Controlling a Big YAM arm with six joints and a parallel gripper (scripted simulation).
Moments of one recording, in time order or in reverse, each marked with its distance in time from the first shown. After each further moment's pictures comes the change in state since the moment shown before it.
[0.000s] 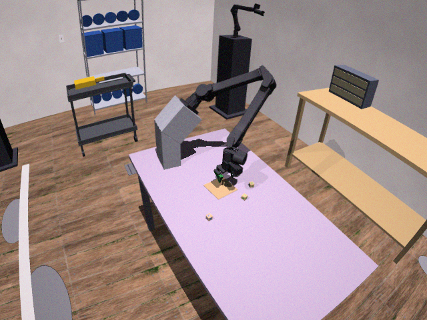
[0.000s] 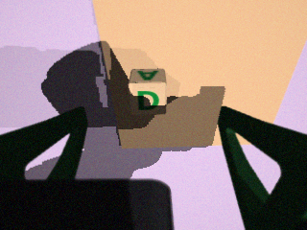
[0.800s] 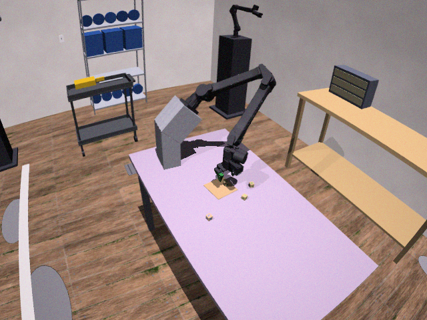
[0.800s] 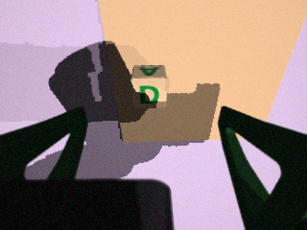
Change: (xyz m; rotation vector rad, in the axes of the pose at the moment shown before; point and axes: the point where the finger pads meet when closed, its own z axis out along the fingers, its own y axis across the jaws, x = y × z) arm -0.002 0.001 -0.010 0.000 -0.001 -0.007
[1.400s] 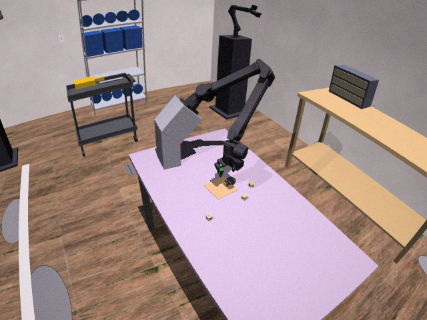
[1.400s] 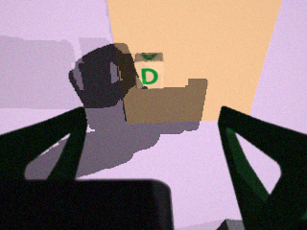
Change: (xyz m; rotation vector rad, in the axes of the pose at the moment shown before) arm -0.001 0.000 -0.033 -0.002 -0.006 0.012
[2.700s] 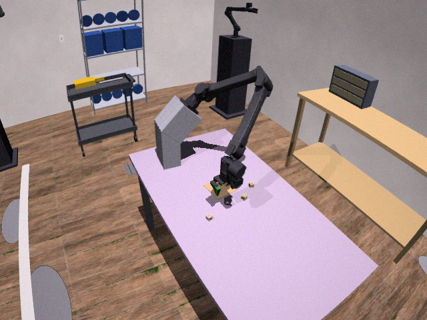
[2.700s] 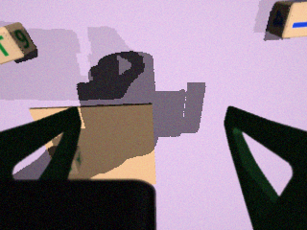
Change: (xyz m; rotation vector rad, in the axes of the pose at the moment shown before) arm -0.120 -0.102 -0.007 0.010 -0.037 -0.012
